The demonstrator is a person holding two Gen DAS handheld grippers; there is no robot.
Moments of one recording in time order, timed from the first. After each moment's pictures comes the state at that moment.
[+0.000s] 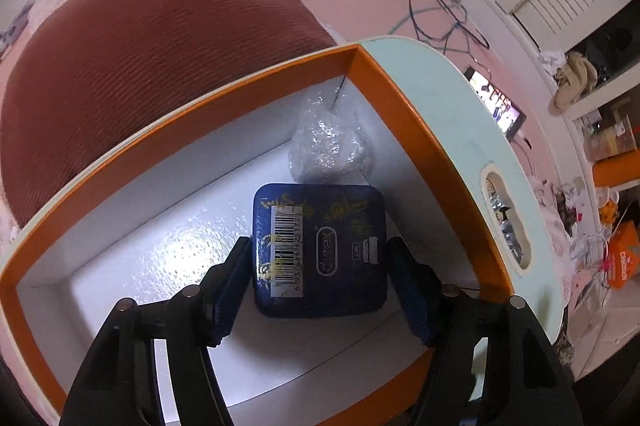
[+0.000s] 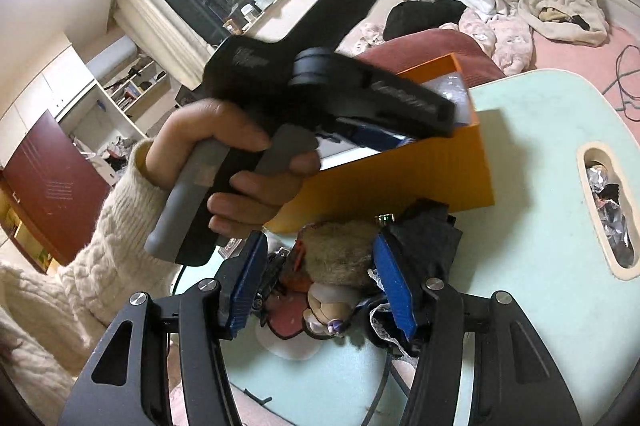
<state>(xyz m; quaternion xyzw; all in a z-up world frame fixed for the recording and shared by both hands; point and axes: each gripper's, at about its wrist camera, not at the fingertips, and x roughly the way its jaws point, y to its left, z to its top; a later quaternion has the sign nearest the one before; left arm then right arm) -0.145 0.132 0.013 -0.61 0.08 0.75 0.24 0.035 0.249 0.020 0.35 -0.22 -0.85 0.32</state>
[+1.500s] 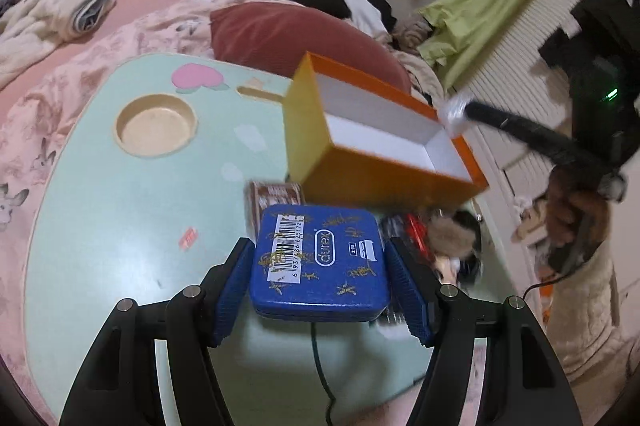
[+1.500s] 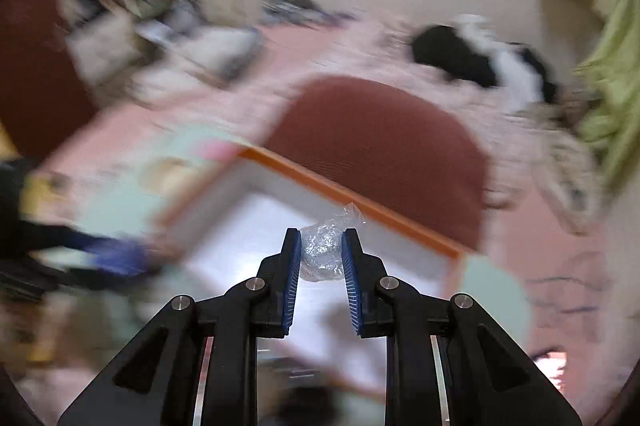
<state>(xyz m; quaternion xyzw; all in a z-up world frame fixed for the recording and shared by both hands) 0.044 -0.095 0.038 -0.45 -0.18 0.86 0.15 -0.072 0.173 0.111 0.40 0.10 -0.85 0.33</state>
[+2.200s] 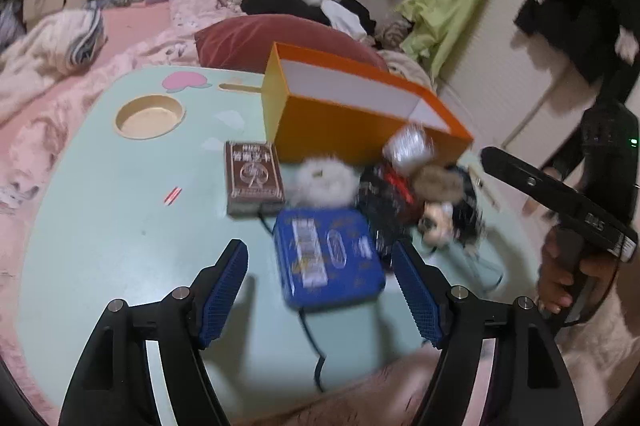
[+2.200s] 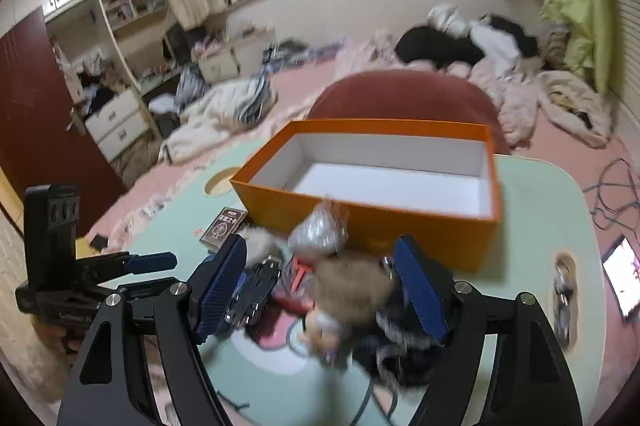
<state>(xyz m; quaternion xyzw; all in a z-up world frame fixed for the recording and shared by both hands) 0.096 -0.066 0.029 -0.41 -0.10 0.89 0.15 0.036 0.216 0.068 0.35 -0.04 -0.89 0.29</state>
